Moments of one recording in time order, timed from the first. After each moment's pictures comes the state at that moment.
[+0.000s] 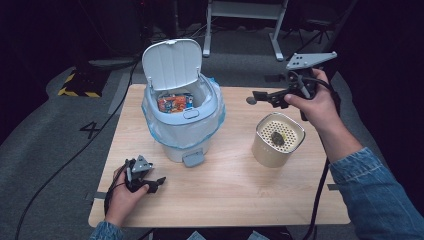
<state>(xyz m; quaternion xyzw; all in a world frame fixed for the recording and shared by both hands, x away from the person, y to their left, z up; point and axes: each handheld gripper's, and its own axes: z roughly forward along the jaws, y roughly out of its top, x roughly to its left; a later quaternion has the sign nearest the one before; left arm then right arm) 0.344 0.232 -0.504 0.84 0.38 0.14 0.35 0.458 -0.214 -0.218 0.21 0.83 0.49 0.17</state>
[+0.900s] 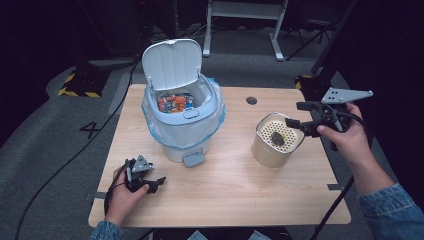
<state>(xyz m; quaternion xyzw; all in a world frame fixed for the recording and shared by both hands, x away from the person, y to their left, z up) 0.344 0.232 -0.504 0.84 0.38 0.14 0.35 0.415 -0.300 -0.274 0.27 0.82 0.47 0.18</state>
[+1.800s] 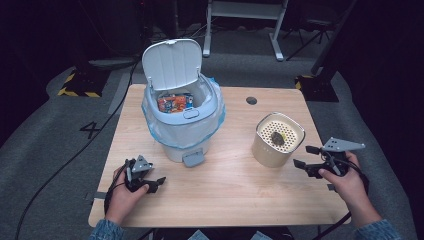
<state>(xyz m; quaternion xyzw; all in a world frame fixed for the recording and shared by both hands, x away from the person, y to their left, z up) 0.344 0.232 -0.504 0.84 0.38 0.14 0.35 0.371 -0.356 -0.408 0.35 0.82 0.42 0.17</state>
